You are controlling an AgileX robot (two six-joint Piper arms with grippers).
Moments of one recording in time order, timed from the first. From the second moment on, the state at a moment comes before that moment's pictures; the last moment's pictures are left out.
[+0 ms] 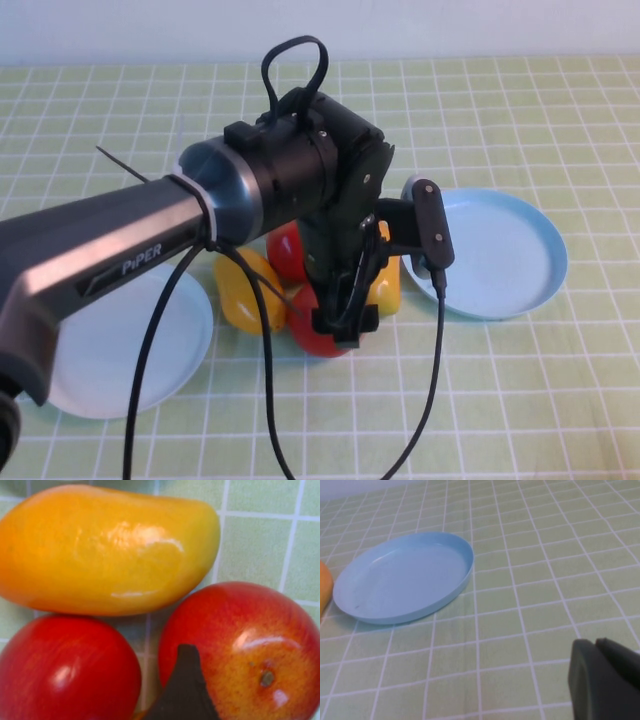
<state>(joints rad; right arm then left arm) 0.06 -0.01 0.03 -0.01 0.35 0.23 -0.79 1.94 -1.60 0.10 1.07 0.75</state>
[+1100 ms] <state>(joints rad) 0.06 -0.01 0.03 -0.01 0.35 0.23 -0.80 1.93 -1.61 0.06 1.10 0.70</state>
